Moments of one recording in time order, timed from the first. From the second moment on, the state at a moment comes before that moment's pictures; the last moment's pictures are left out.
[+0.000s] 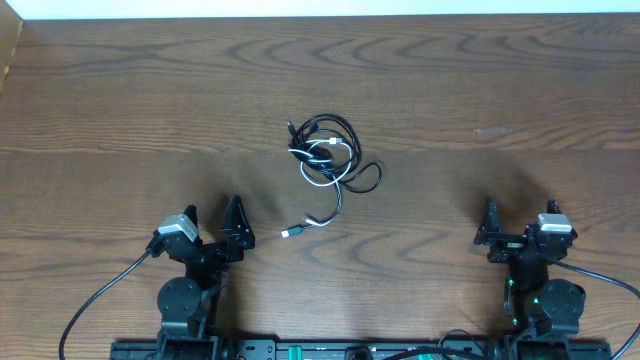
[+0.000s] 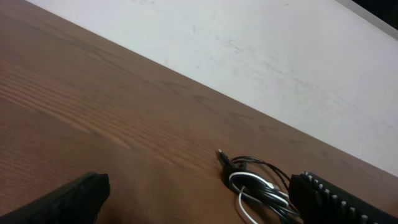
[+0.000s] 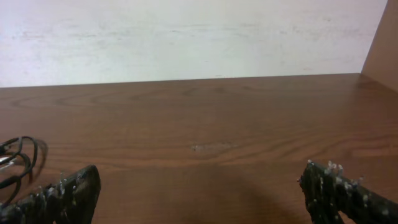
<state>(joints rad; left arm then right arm) -0.07 0.01 0.01 -0.11 -0.03 -0.47 -0.03 0.01 0.01 -0.07 0.01 0.05</state>
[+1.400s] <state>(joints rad) -0.07 0.12 0.50 -0.32 0.03 -0.50 -0.03 0.01 0.01 -0.07 -0.07 0.14</state>
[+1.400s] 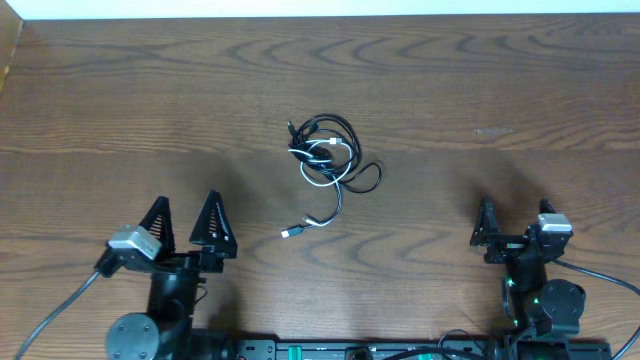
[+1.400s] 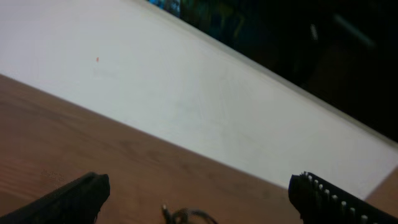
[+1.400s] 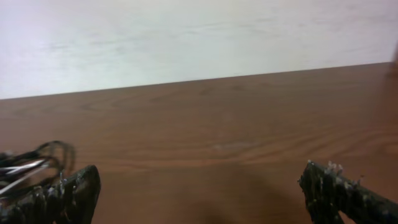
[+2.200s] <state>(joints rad) -0.07 1.05 1.52 -1.25 0.19 -0.35 -0.03 0.63 1.06 -0.85 -0.23 0.10</state>
